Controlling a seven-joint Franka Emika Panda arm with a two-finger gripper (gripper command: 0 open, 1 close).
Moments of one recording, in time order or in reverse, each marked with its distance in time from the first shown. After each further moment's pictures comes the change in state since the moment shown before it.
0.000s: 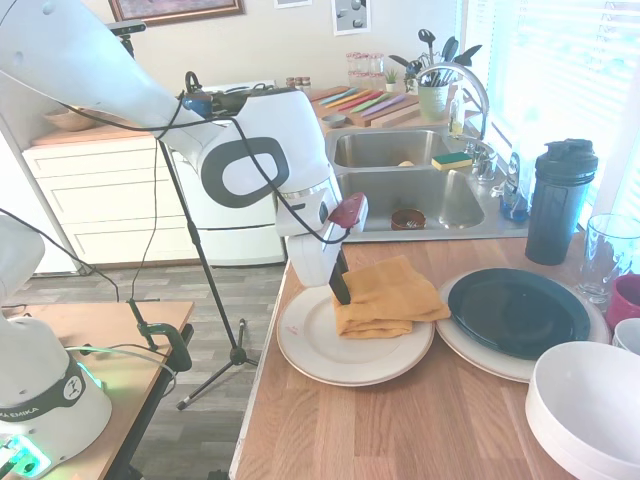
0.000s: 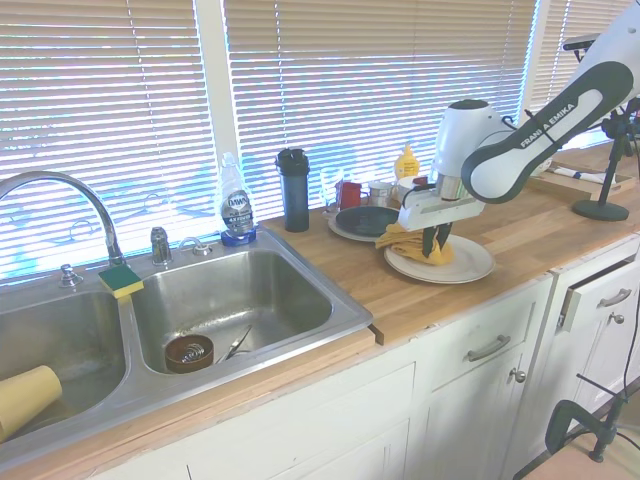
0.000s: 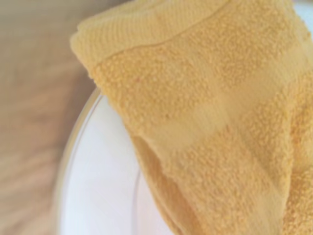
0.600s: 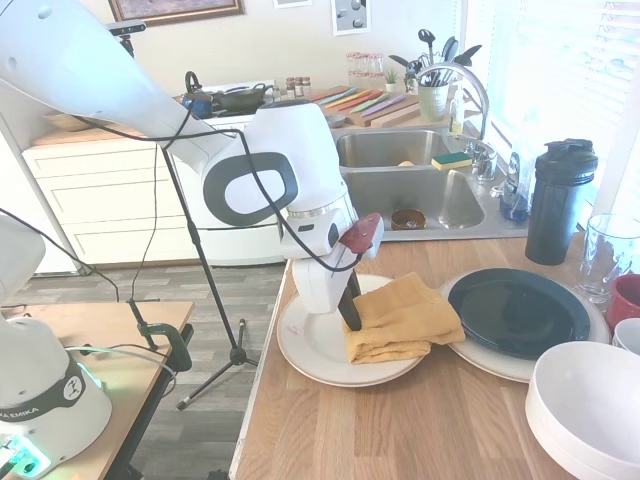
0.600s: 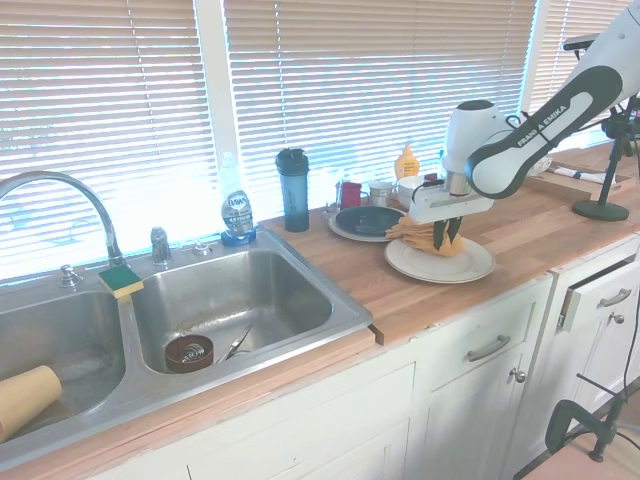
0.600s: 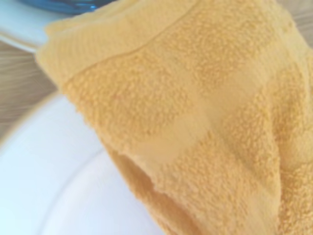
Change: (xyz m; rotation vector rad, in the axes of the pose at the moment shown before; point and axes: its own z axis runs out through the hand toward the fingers) arm 0.045 0.018 0.013 -0.033 0.025 0.066
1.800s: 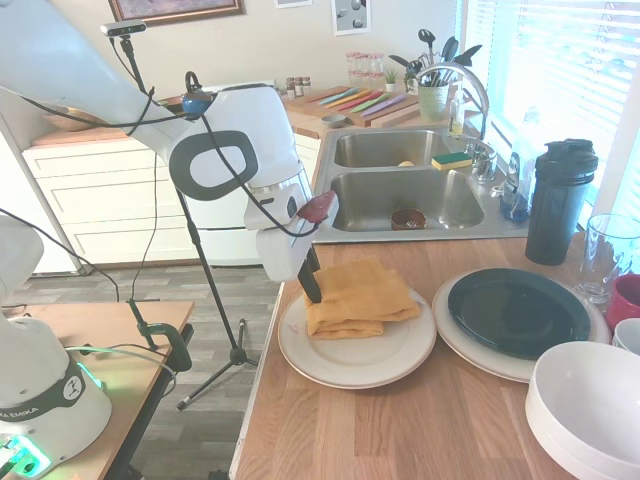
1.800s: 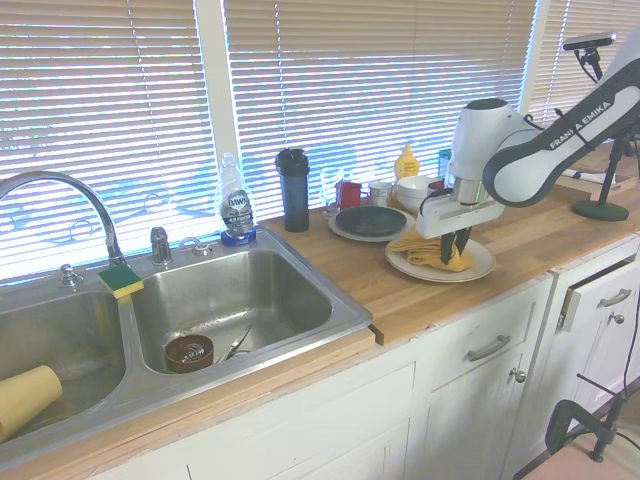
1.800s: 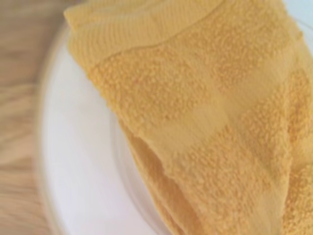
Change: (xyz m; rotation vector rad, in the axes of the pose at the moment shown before) arm -0.077 0.016 -0.034 0.003 -0.019 -0.106
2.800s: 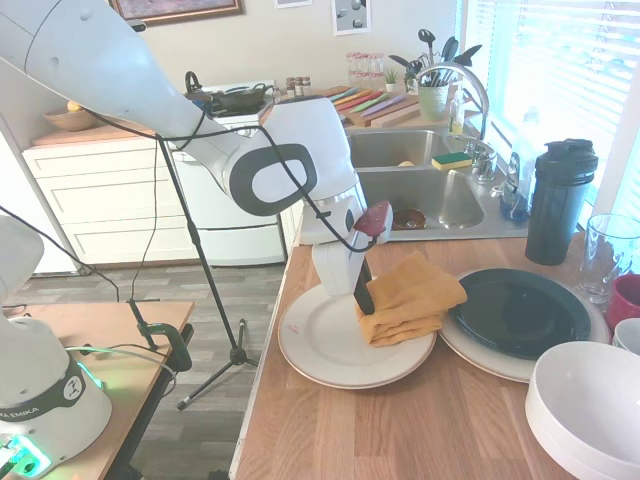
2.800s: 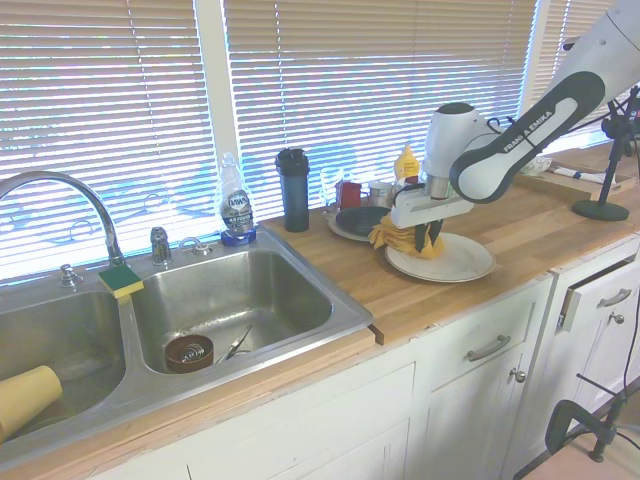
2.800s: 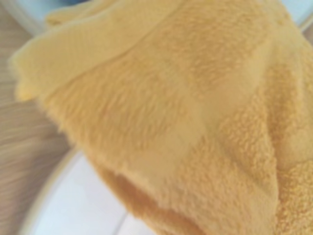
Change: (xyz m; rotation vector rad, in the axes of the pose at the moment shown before) arm 0.062 -0.045 0.038 0.017 0.039 0.059
